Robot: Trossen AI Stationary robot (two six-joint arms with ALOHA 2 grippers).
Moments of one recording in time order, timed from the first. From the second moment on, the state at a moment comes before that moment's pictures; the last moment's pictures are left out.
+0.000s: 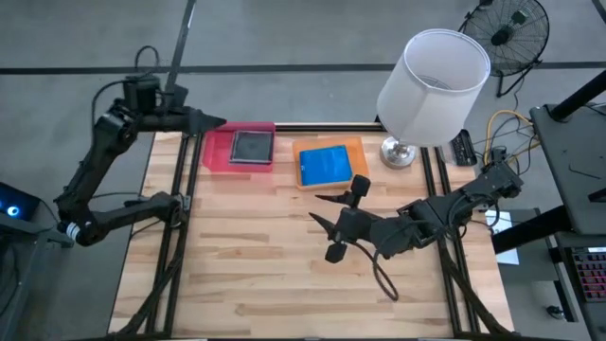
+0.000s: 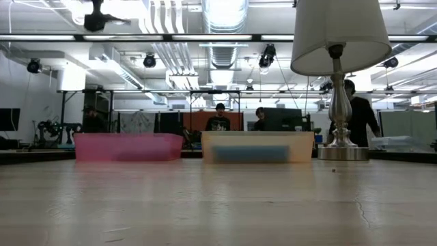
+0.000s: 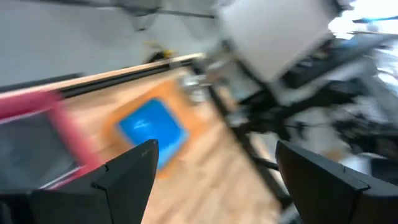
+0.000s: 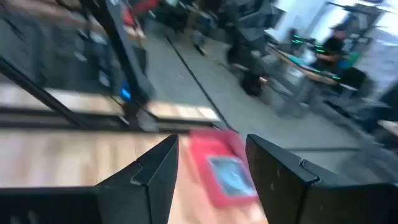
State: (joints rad) left arm 1.03 0.87 1.25 -0.83 0.66 -0.49; right arm 0.48 1.59 1.61 -0.34 0.92 -0.09
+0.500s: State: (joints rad) left arm 0.95 0.78 1.57 -0.82 0.91 -0.76; right arm 0.48 1.59 1.61 -0.01 0.58 -0.08
